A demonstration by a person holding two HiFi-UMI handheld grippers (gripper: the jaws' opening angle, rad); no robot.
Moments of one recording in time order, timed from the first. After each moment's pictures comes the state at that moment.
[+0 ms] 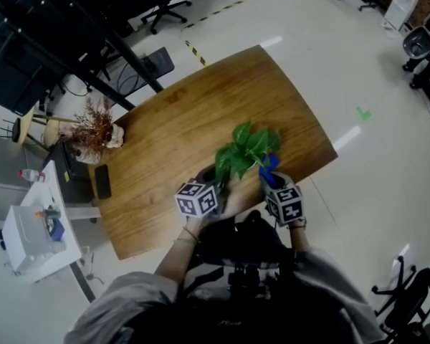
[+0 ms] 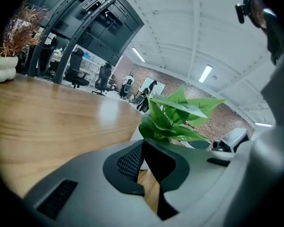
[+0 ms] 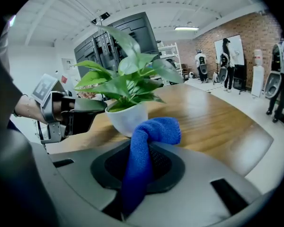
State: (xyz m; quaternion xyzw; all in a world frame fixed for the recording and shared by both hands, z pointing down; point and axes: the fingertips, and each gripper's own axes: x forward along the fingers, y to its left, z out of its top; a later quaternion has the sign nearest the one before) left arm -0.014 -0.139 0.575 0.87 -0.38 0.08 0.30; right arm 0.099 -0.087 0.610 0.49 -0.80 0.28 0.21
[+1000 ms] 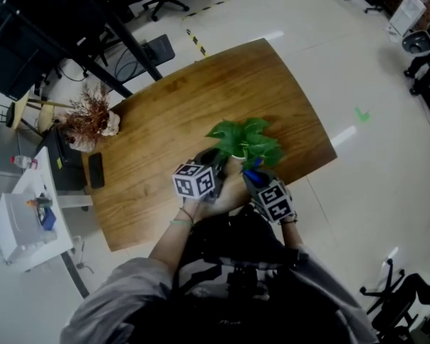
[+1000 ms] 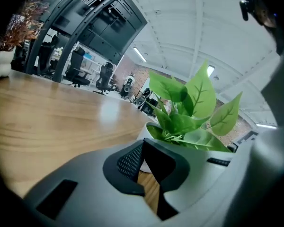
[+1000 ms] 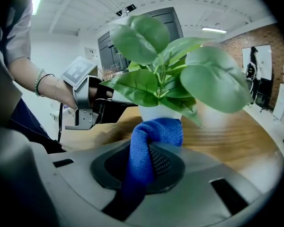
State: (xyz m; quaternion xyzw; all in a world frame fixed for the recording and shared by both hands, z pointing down) left arm -0.012 -0.175 0.588 0.87 -0.38 0.08 0.30; right arm 0.044 -0.083 0.605 0.39 -0.86 0.22 0.25
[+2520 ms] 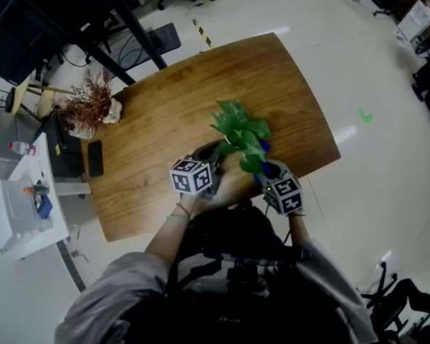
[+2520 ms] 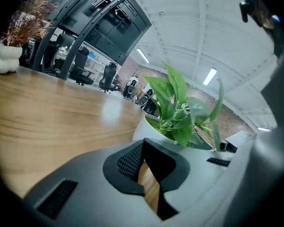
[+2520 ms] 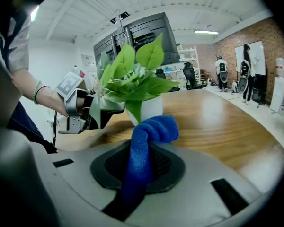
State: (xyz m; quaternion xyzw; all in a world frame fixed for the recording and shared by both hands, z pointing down) left arm -0.030 -0.168 0.596 0.86 -0.39 0.07 0.32; right arm 0.071 -0.097 0.604 0.41 -0.86 0.22 0.21
